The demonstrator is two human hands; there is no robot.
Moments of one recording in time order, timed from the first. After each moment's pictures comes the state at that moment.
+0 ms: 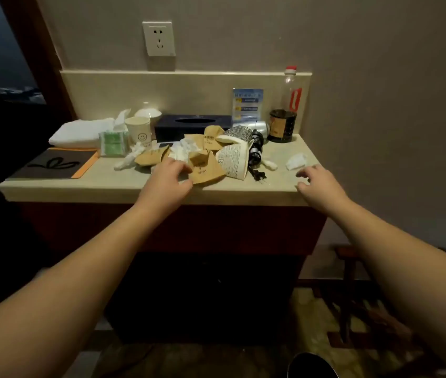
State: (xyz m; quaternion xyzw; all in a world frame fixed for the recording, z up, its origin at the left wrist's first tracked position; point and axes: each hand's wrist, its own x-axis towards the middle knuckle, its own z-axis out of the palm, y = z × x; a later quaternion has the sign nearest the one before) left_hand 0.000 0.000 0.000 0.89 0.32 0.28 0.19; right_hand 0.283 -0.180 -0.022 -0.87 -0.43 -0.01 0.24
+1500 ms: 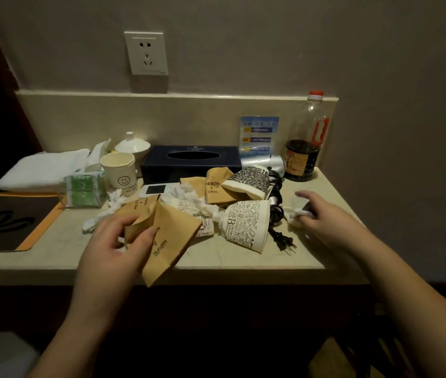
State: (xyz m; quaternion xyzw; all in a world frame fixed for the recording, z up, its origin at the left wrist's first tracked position) left_hand -0.013 0.066 -0.004 0.74 0.38 0.43 0.34; right_hand 0.328 -0.081 -0.010 -0.85 -0.46 0.09 0.25
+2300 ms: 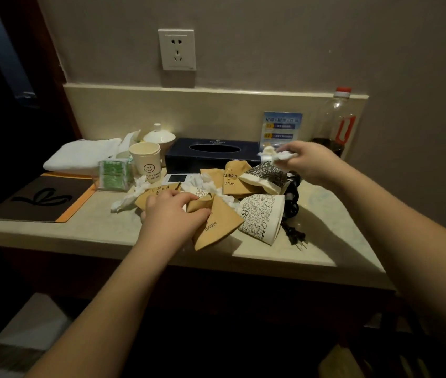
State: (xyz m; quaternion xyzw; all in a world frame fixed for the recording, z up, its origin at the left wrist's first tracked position) left_hand 0.046 0.069 0.016 0.81 0.50 0.21 0.22; right_hand 0.320 -0.001 0.064 -0.77 -0.53 0.11 0.34
